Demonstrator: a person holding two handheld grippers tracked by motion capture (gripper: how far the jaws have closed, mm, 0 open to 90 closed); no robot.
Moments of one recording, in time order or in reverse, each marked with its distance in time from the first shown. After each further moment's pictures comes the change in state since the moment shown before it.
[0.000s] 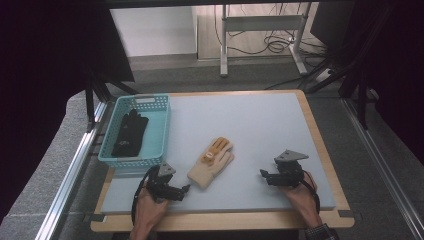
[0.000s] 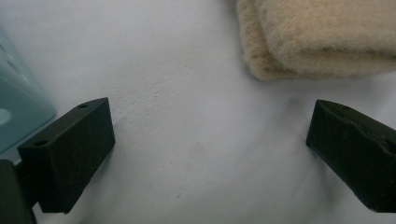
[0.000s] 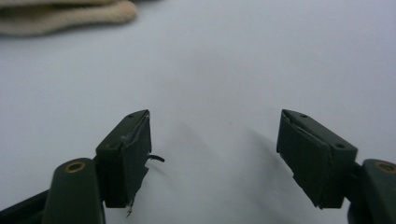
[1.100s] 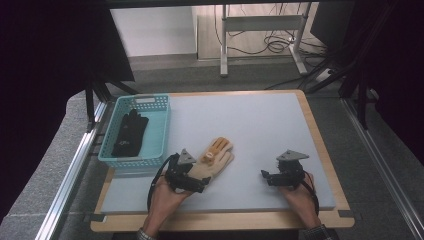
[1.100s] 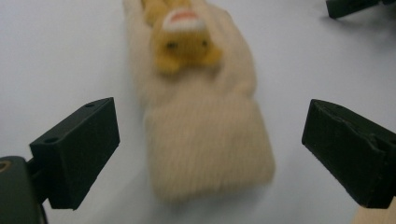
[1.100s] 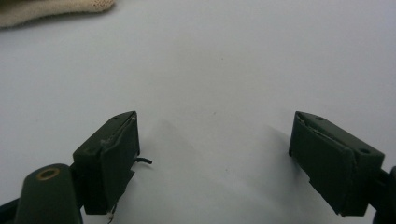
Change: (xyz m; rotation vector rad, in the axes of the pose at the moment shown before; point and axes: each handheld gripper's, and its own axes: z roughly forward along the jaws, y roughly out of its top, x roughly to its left) left arm -0.042 0.078 0.002 -0.016 -0.096 0.030; right arm -0.005 -0.004 0.004 0.017 -0.026 0.032
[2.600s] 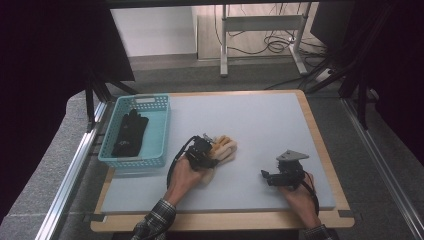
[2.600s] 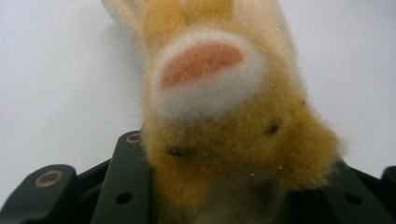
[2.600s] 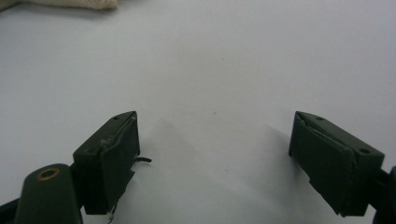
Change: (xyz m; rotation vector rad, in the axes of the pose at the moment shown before) left arm 0.021 0.050 0.061 0.212 -0.014 -0.007; right arm 0.000 0.000 0.000 0.000 -0.001 -0.001
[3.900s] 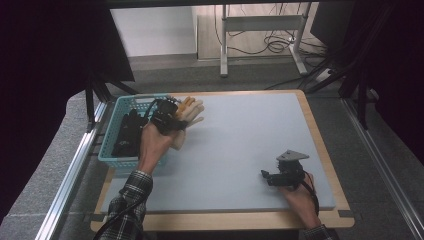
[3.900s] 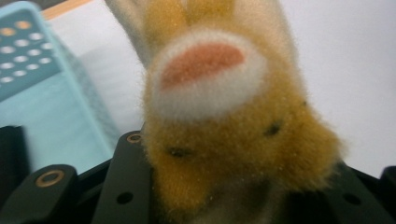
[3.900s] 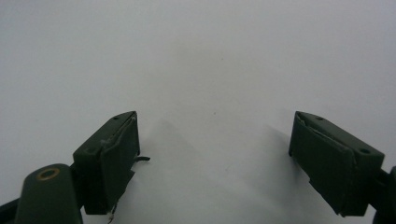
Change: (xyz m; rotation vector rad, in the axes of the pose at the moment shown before) left arm 0.090 0.033 -0.109 -0.082 0.206 -0.169; right arm 0.000 0.000 0.000 -0.001 0.002 0.001
